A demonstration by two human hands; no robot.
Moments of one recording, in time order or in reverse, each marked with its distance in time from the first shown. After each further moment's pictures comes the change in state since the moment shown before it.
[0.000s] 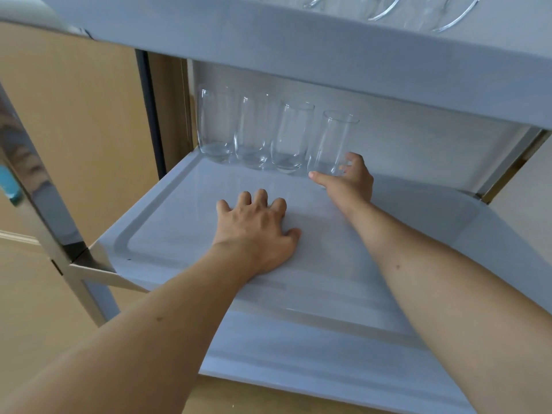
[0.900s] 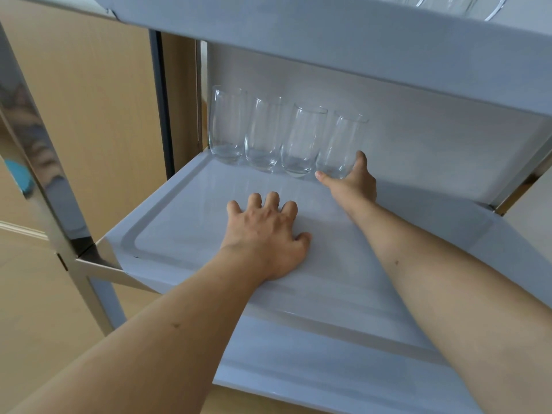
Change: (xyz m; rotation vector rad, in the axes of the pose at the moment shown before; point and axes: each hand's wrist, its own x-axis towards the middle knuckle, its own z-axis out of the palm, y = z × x) left_hand 0.001 0.007 0.010 0.028 0.051 0.004; right_hand 0.014 -0.003 0.008 -0.225 -0.051 -0.001
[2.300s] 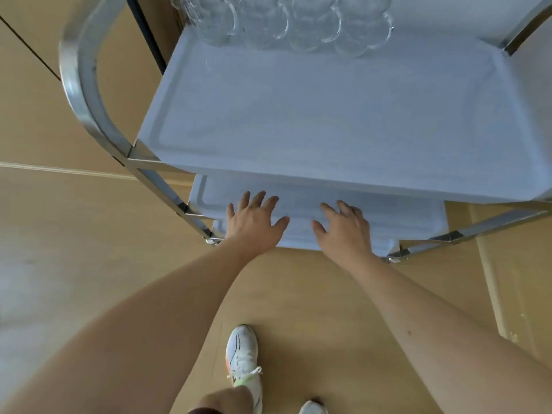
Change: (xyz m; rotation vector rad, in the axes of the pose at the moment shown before) left_hand -0.098 0.030 -0.217 -0.228 -0.639 -0.152; right_hand -0.240 -0.089 -0.239 -0.600 -0.658 0.024
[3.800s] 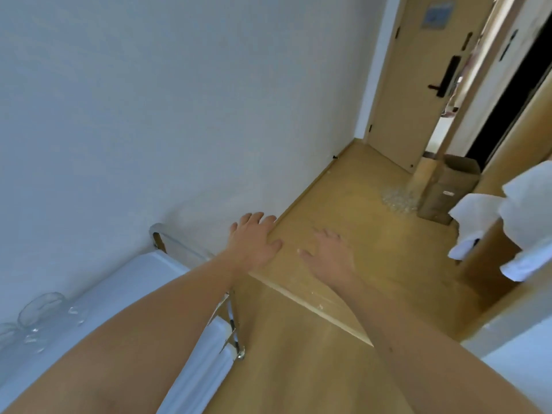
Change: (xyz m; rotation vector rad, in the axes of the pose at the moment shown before) left_hand -0.183 0.529 -0.237 0.228 0.014 1.247; right_hand -0.351 0.209 -0.388 0.280 0.625 0.950
